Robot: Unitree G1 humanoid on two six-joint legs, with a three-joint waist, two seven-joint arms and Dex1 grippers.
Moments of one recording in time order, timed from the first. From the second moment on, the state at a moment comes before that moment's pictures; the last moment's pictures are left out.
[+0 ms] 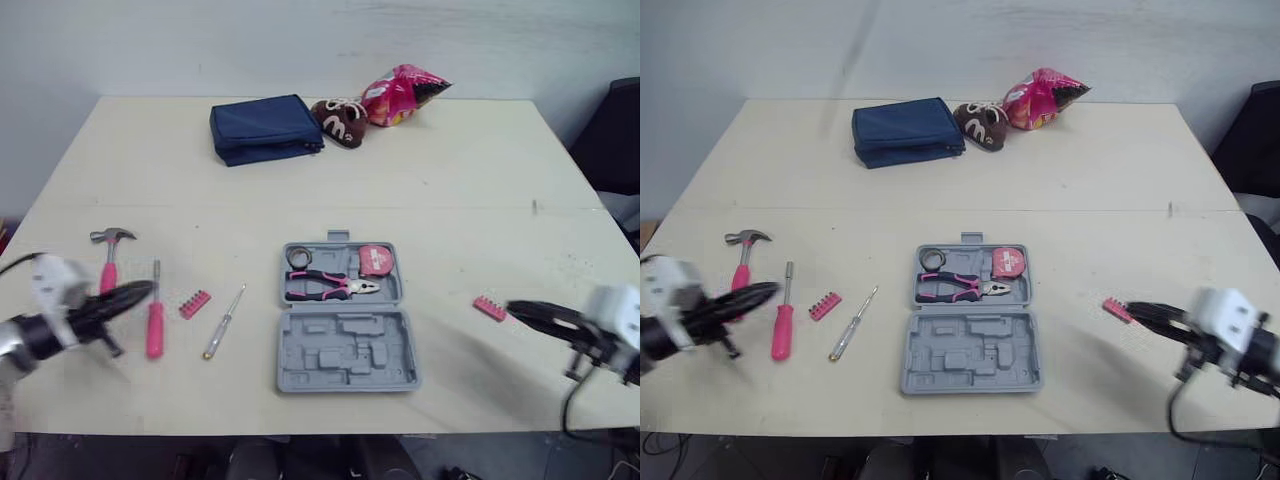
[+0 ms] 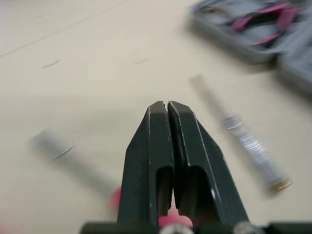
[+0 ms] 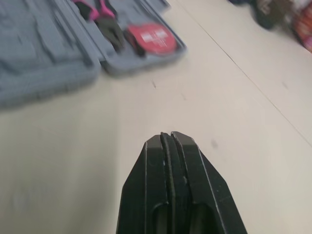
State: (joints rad) left arm 0.12 0.85 0.65 0.03 -0.48 0.30 -0.97; right arm 0.24 -0.84 -0.62 -0.07 0.40 -0.10 1.26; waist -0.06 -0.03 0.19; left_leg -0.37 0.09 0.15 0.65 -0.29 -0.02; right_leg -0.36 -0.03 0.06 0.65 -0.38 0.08
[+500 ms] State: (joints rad) left arm 0.17 1.11 0.90 0.87 -0.39 -0.07 -0.92; right arm 0.28 -0.98 -0.80 0.47 0.37 -0.37 1.29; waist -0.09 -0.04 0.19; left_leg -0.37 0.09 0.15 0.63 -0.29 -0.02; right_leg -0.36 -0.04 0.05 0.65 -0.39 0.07
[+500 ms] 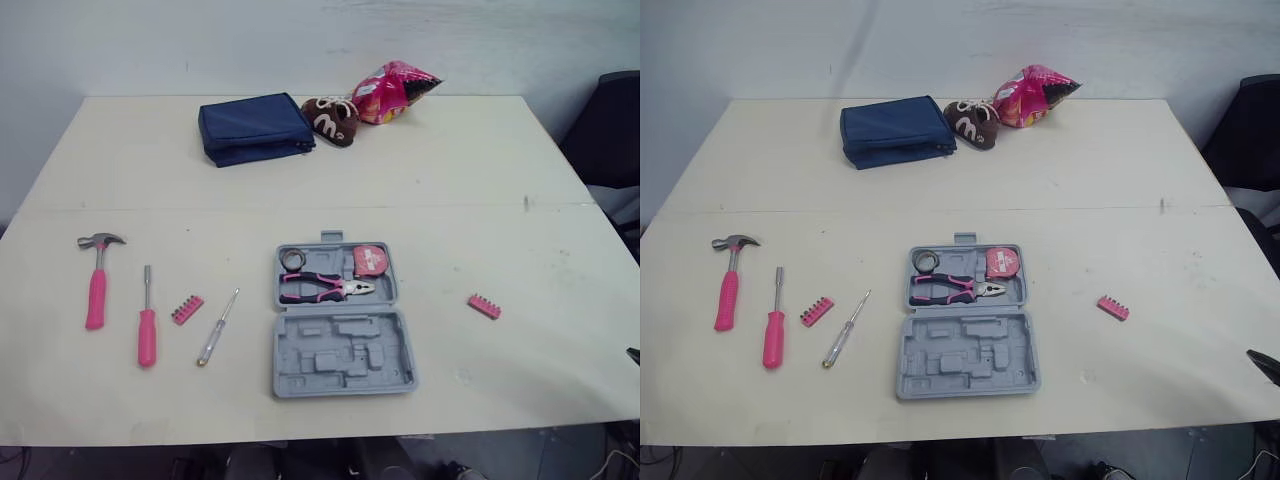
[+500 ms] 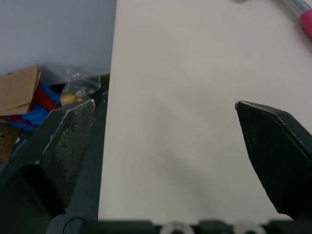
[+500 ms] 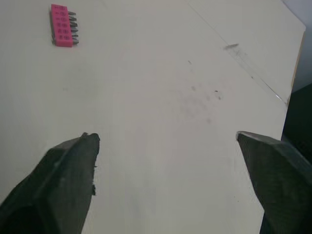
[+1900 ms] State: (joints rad) left arm 0.21 0.54 0.20 -0.83 -0.57 1.07 -0.11; right arm 0.03 -0.67 -0.26 -0.24 0.73 -0.11 1.38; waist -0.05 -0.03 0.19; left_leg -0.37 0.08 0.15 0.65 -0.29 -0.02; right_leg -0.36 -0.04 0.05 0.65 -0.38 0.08
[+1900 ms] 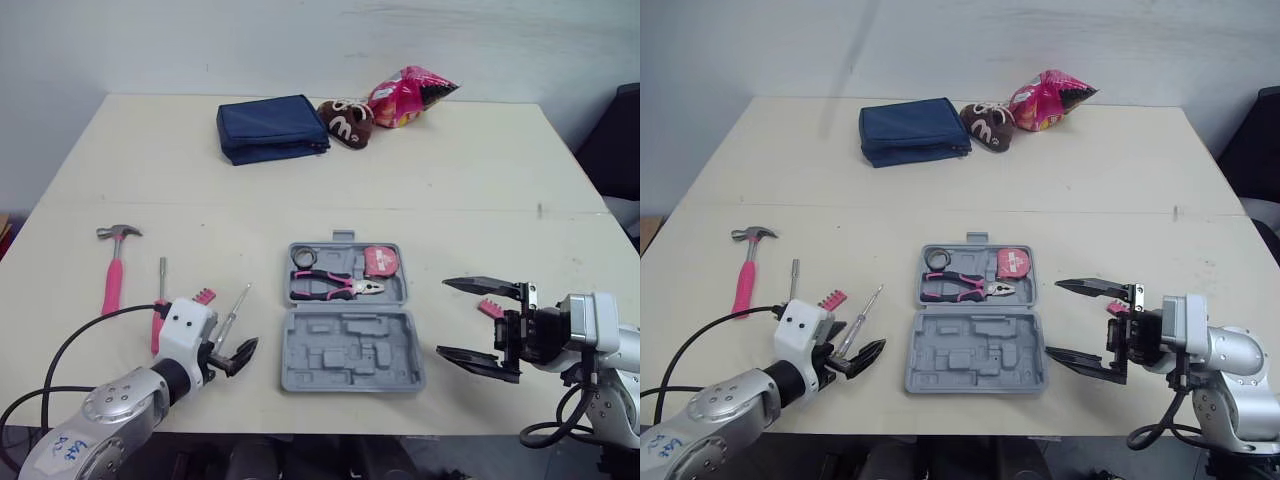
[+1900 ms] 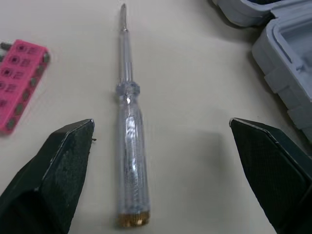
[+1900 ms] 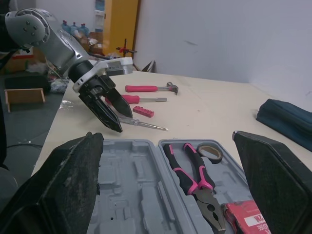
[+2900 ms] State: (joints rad) left arm -0.06 0.75 0.14 -0.63 -0.44 0.55 -0.66; right arm 0.15 -0.70 -0.38 -0.23 0.70 -0.13 1.34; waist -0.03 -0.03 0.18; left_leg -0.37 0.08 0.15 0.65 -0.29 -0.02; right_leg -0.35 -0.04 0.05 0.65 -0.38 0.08
